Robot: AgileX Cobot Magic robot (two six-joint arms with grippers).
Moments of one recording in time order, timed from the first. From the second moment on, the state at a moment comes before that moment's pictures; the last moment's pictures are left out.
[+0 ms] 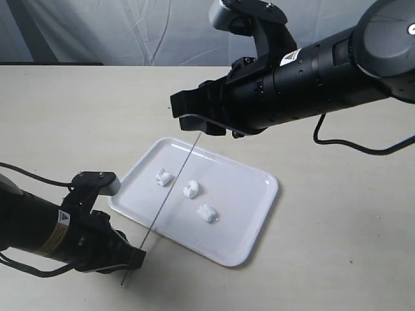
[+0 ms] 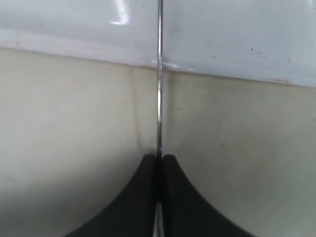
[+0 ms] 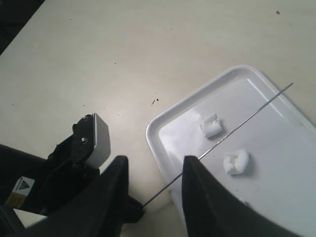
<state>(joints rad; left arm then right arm) -0.45 1.63 -0.43 1.74 -0.45 -1.95 0.69 1.43 -0.99 0.73 0.45 -0.32</state>
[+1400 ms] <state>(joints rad) 0.11 0.77 -0.50 1.75 -0.76 -1.83 0.69 1.10 -0.99 0.28 0.61 -0.22</state>
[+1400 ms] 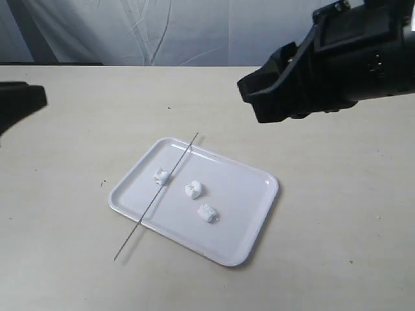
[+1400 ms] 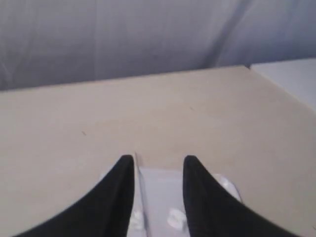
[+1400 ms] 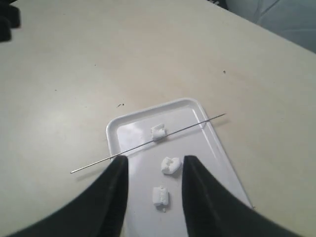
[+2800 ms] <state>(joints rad) 0.16 0.00 -0.07 1.68 -1.22 -2.08 0.47 0.14 -0.27 -0.18 0.47 0.13</state>
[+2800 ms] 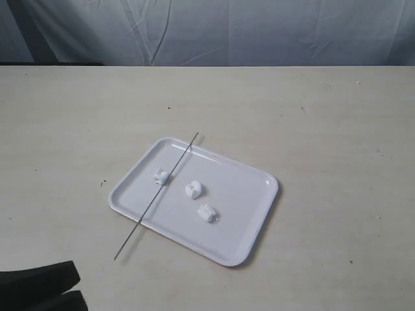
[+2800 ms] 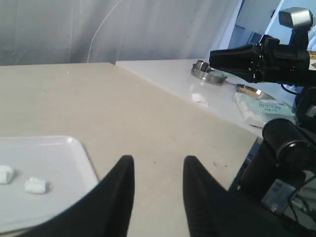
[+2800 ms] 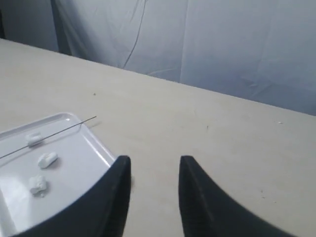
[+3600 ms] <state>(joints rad) -0.02 0.00 -0.01 1.75 -0.23 -1.98 0.06 0.07 0.00 -0.10 0.08 0.12</state>
